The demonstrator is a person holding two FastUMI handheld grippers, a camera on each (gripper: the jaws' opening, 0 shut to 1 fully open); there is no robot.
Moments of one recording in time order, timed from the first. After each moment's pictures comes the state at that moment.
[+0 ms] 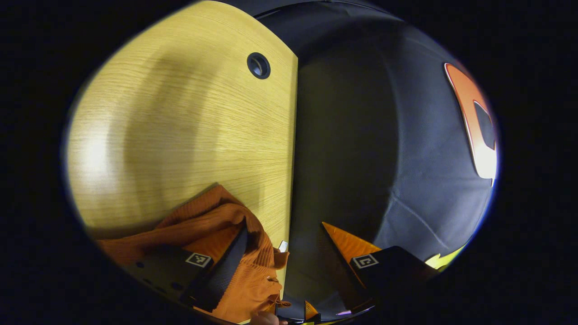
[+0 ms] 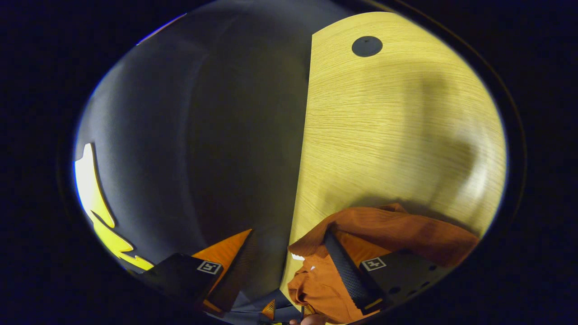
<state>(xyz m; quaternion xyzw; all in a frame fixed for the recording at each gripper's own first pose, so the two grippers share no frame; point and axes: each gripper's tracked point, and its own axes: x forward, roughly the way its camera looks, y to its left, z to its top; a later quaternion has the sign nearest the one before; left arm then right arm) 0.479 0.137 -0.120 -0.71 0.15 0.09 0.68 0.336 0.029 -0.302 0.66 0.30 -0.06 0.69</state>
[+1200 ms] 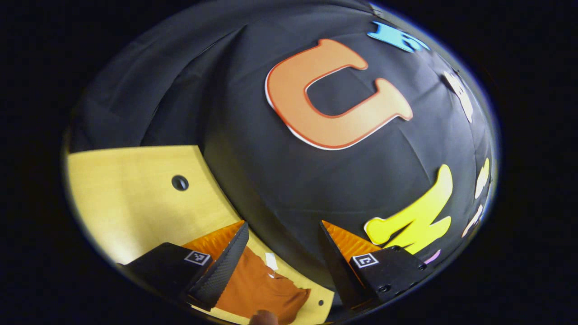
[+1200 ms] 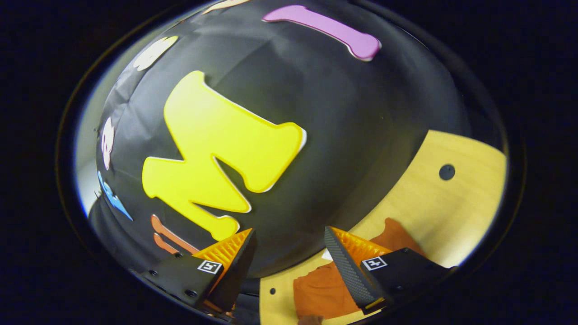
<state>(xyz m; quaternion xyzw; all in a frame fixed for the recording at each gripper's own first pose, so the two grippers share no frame) 0.357 0.180 0.090 -0.43 0.07 0.05 0.90 0.242 0.028 -0.026 0.40 0.17 0.07 0.90</state>
